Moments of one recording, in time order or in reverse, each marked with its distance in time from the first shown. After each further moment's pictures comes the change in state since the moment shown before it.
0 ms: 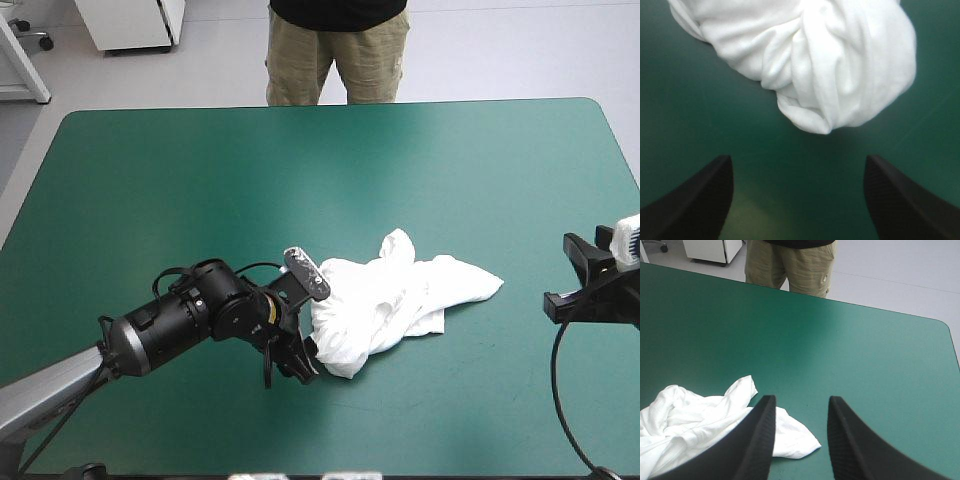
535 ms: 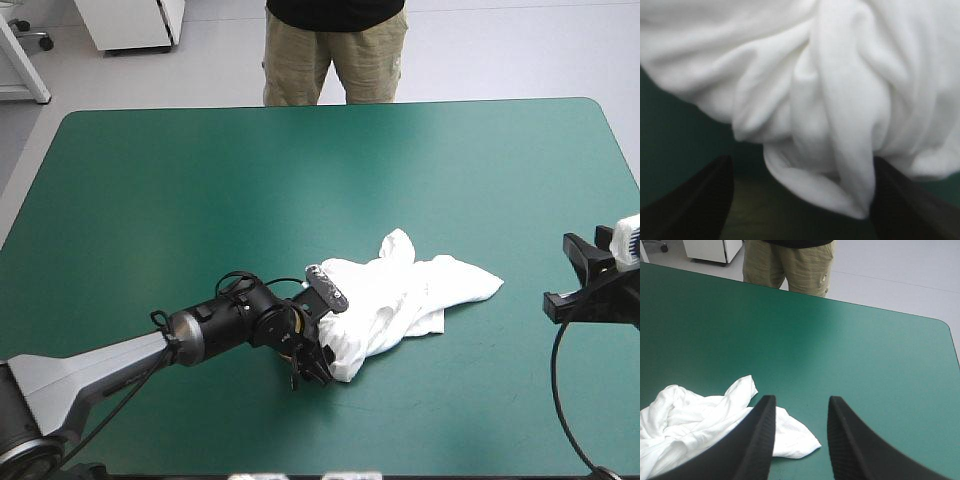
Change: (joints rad) left arm 0.000 0.179 0.098 -0.005 -0.244 0.002; right arm 0.000 0.000 0.000 0.001 0.000 0.000
